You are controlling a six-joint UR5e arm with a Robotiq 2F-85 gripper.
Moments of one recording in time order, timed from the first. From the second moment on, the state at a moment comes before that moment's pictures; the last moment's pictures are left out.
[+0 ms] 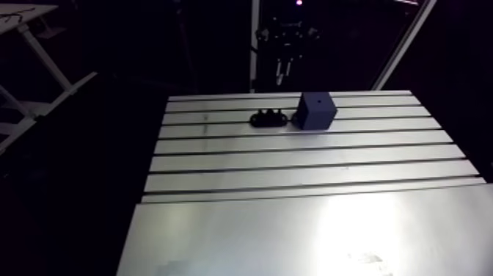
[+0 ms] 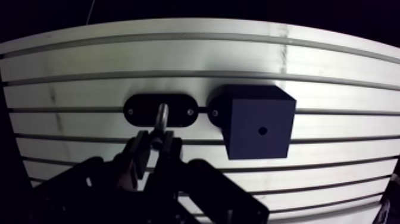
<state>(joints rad) -0.08 -1.15 1.55 -1.98 -1.57 -1.67</state>
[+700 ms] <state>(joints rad) -0.17 -1.14 1.31 -1.59 -1.58 -1.67</state>
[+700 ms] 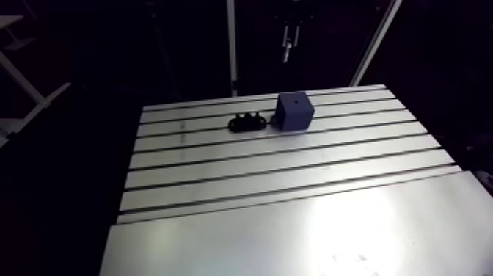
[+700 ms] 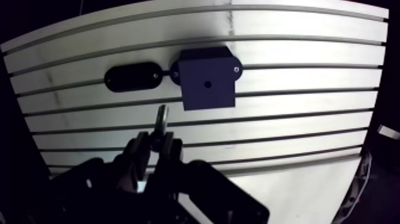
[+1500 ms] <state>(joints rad) -0.22 -1.03 1.23 -1.50 -1.60 -1.71</state>
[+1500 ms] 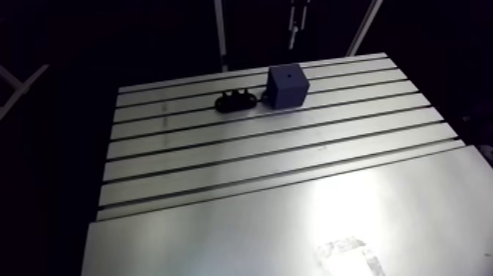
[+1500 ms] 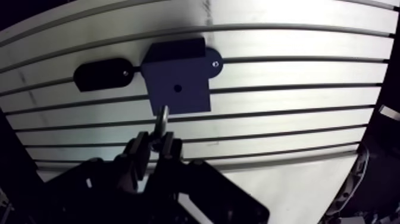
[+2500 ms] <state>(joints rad) -0.23 -0.97 1.25 -1.50 -1.61 -1.71</state>
